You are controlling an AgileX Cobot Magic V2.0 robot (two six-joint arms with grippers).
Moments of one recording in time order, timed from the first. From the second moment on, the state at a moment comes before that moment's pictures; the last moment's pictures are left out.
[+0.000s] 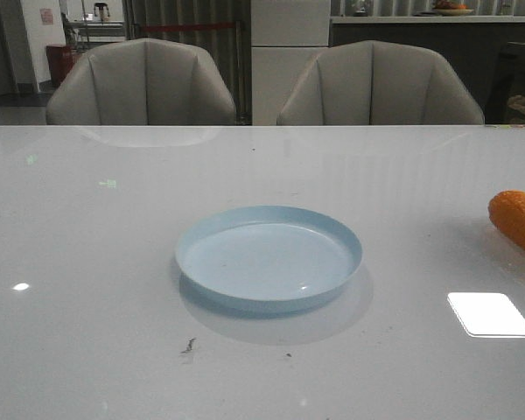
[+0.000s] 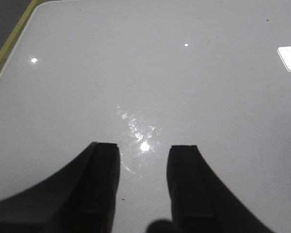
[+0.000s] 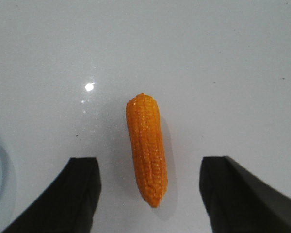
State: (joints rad) left arm 0.00 0.92 -0.68 -0.09 0.33 0.21; right arm -0.11 1.30 -0.99 0.10 0.54 -0.01
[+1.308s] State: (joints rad) left arm 0.00 0.92 -0.68 -0.09 0.35 0.21; right arm -0.05 1.95 -1.33 0.10 0.70 -0.03
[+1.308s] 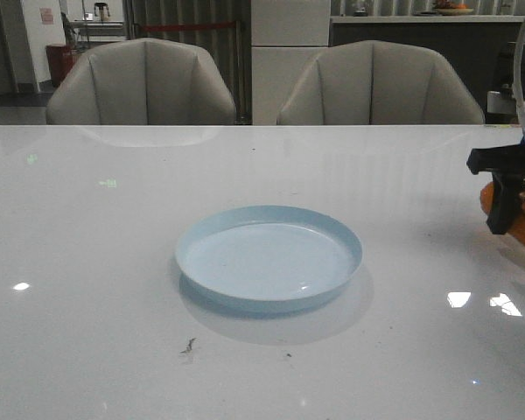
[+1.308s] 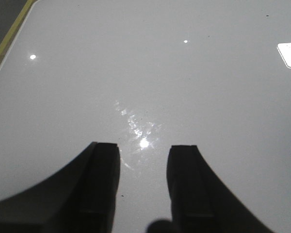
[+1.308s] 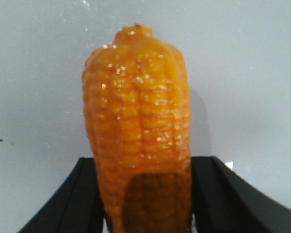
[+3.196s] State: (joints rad) left arm 0.00 0.92 -0.68 -0.09 0.41 0.21; right arm 0.54 2.16 -2.04 0.12 1.15 -0.08
